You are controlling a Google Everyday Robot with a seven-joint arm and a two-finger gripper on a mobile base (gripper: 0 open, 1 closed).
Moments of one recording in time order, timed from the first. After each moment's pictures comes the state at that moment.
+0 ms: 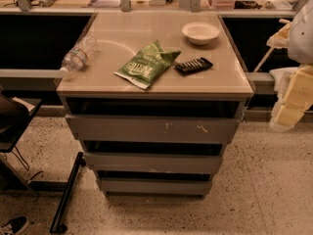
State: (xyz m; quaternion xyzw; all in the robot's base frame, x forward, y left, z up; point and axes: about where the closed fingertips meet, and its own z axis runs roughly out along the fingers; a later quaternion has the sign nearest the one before) arm 0.438 -0.217 0.976 -0.60 0.78 -0.03 0.16
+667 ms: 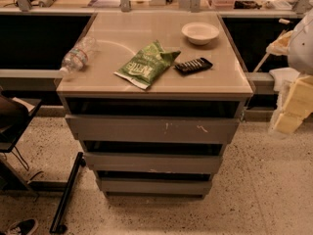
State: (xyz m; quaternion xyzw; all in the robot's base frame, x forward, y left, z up) arm 0.435 -0.215 0.965 -0.60 0.78 -0.03 0.17
